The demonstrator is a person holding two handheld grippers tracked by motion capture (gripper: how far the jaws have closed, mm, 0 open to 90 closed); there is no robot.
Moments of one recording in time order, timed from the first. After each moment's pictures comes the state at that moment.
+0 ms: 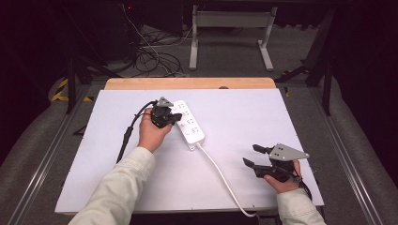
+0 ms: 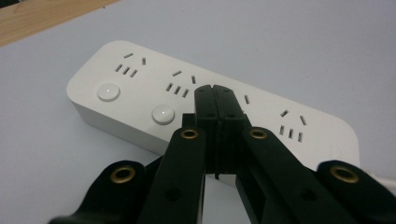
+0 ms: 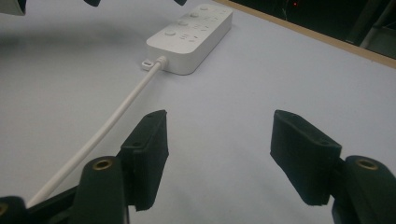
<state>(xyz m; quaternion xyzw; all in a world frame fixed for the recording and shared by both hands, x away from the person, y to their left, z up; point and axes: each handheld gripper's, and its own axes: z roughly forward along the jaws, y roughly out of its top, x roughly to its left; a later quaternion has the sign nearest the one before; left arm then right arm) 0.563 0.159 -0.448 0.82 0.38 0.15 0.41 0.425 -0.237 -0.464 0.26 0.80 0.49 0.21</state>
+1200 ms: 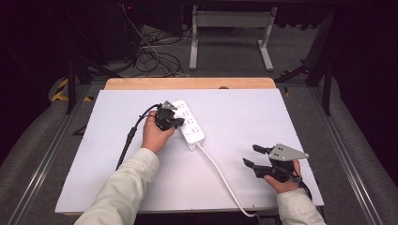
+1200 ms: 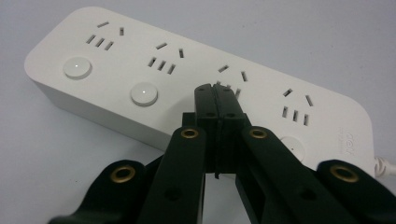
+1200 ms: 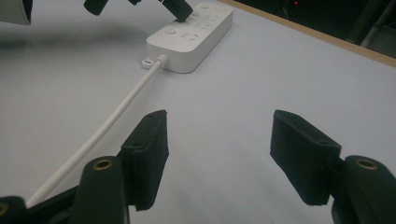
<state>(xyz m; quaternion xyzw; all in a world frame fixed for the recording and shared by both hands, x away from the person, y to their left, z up) 0.567 0.152 -0.462 0.83 0.39 0.12 0.38 0.425 -0.237 -0.465 0.26 0.80 0.49 0.21</state>
